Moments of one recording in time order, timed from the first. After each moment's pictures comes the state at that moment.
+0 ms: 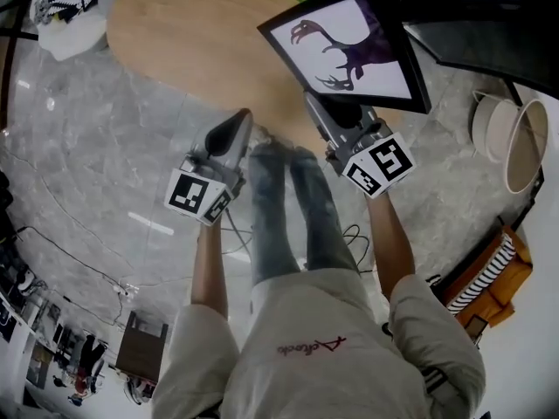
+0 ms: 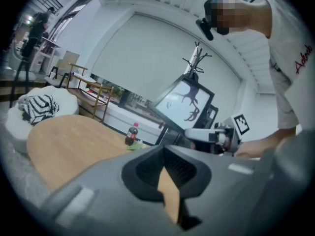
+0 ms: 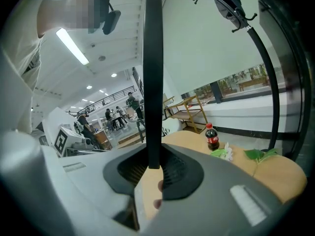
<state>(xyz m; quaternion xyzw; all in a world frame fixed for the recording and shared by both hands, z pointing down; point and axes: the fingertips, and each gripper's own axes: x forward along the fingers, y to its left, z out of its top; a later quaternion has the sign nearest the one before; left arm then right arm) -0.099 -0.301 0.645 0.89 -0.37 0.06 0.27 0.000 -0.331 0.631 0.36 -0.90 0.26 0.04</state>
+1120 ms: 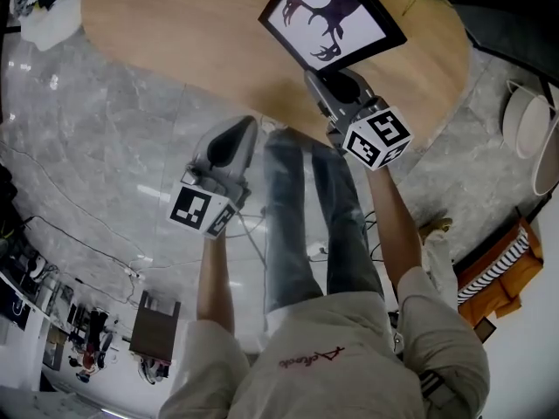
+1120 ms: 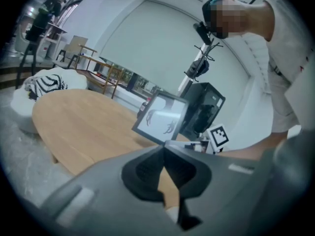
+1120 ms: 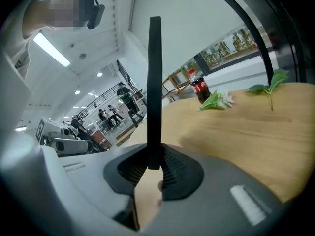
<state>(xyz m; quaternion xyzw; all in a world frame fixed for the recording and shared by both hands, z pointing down) -0.127 -0.282 0.773 0.87 -0.37 0.10 0.32 -0.028 -0.341 0.837 0.37 -0.85 0.37 0.06</state>
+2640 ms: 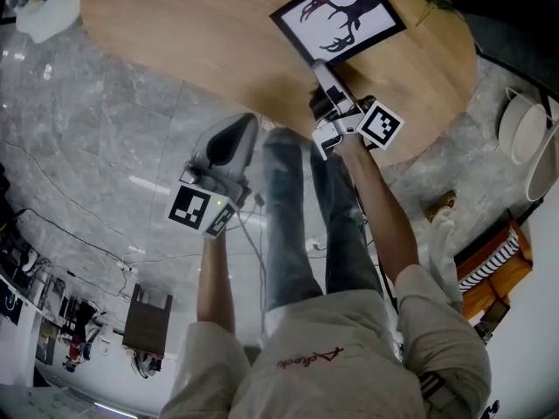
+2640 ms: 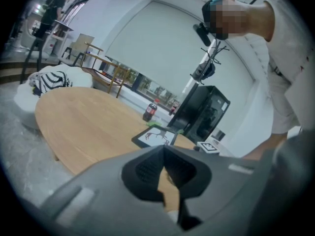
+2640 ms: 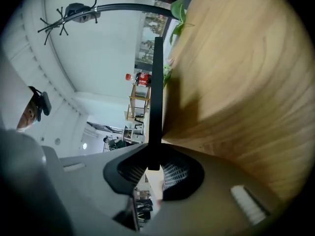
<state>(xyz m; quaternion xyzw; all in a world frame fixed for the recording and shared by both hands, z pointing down) -0.148 -0.303 0.784 0.85 -0.38 0.09 0.34 -0.025 -0.364 0.896 0.37 -0.65 0.63 -0.20</state>
